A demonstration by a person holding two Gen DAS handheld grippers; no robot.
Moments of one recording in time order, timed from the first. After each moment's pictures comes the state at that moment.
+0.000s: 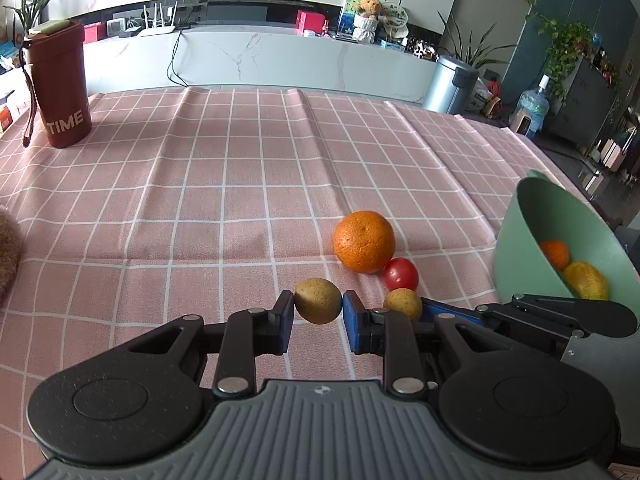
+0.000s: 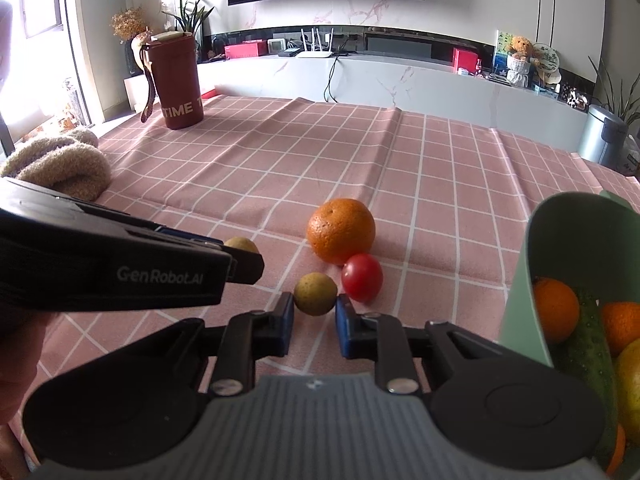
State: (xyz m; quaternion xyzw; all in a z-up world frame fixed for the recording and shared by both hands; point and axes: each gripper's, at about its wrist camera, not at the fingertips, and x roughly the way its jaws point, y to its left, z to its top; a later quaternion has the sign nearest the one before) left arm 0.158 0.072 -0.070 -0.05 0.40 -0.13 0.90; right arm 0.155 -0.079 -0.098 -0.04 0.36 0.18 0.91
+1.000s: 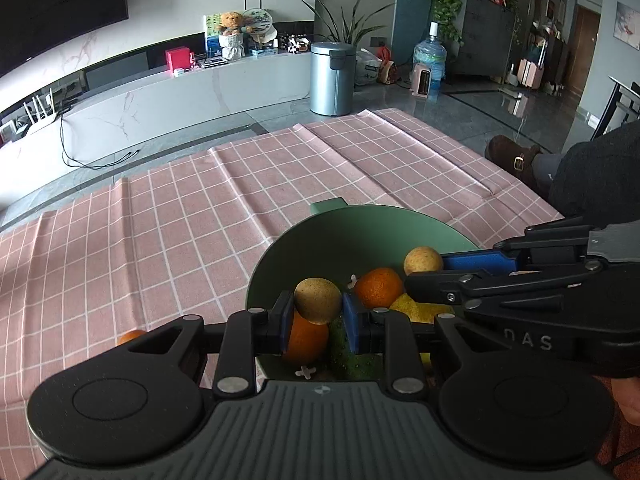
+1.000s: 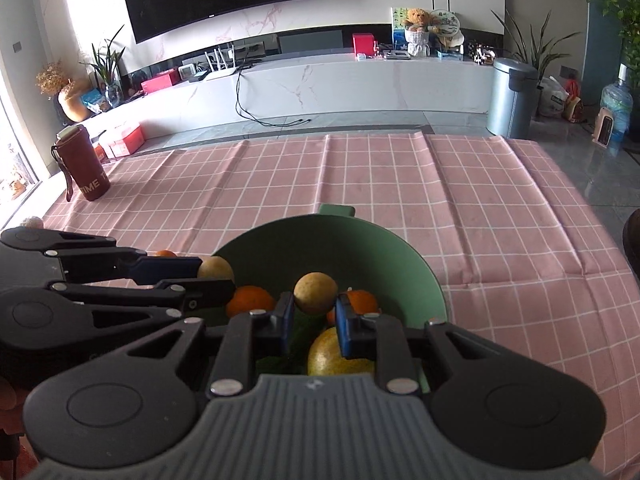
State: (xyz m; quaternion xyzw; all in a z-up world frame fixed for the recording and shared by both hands) left arm 0.169 -0.112 -0.023 0.09 0.38 -0.25 0.89; right arm 0.148 -0.267 -0.011 0.04 0.39 0.08 0.92
